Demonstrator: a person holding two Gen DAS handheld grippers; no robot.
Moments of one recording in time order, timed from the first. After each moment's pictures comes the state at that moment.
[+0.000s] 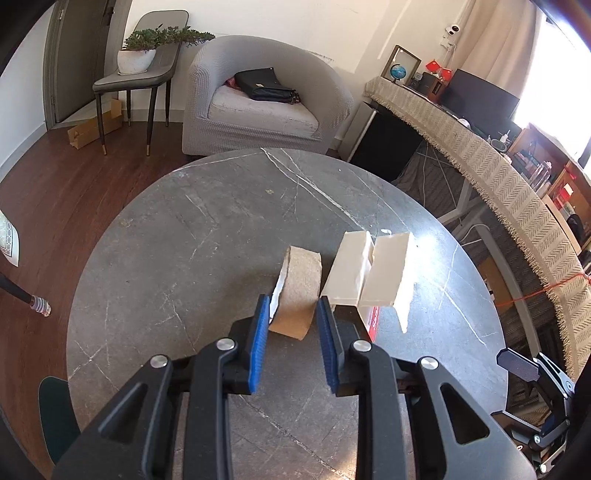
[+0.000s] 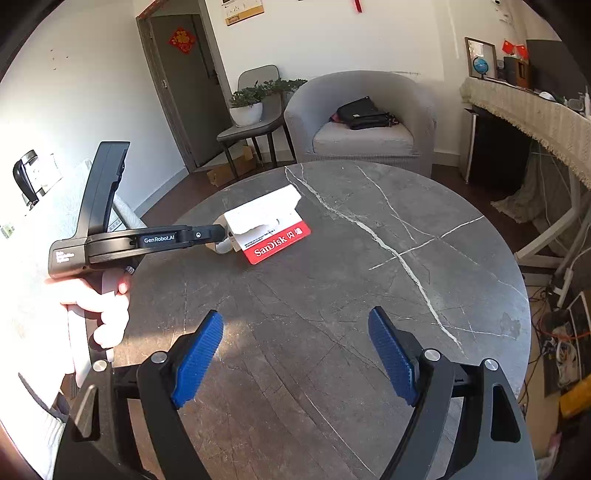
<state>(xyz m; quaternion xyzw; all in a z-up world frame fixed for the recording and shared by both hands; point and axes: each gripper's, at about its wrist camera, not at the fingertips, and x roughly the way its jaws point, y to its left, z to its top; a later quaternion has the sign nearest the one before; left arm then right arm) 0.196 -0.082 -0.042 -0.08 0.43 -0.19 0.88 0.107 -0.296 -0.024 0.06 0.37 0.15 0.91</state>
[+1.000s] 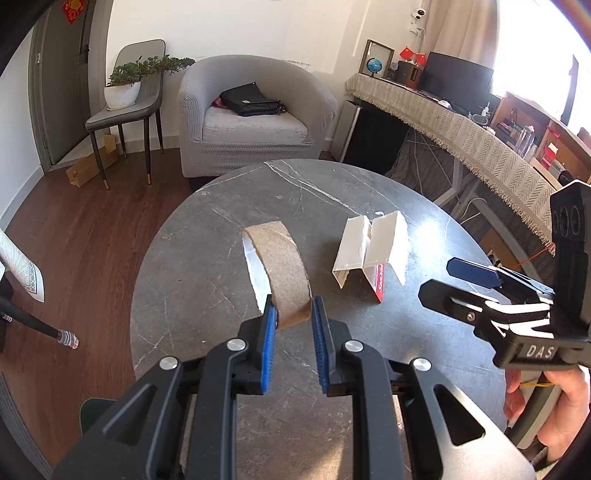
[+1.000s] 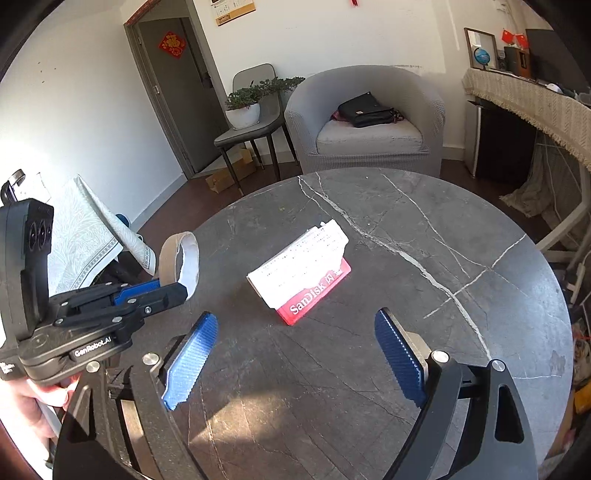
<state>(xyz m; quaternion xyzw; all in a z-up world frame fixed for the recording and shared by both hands) 0.157 -0.054 -0.019 -0.01 0.40 -0.20 0.89 0.169 -0.259 -0.025 0.09 0.38 0.14 0.91</state>
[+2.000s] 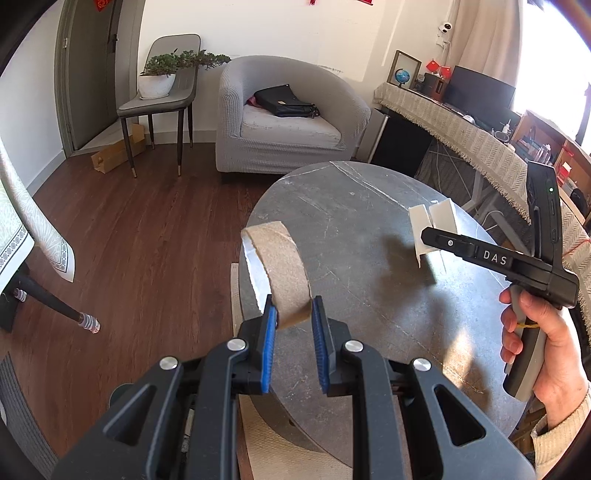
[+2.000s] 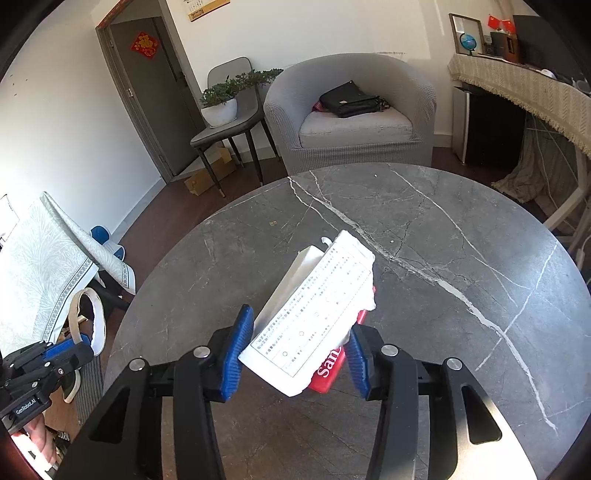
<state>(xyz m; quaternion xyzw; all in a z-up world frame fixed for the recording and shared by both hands) 0.145 0.032 -0.023 -0.03 0.40 -0.17 0.90 0.228 -0.225 -0.044 0.10 0.40 0.10 0.91</state>
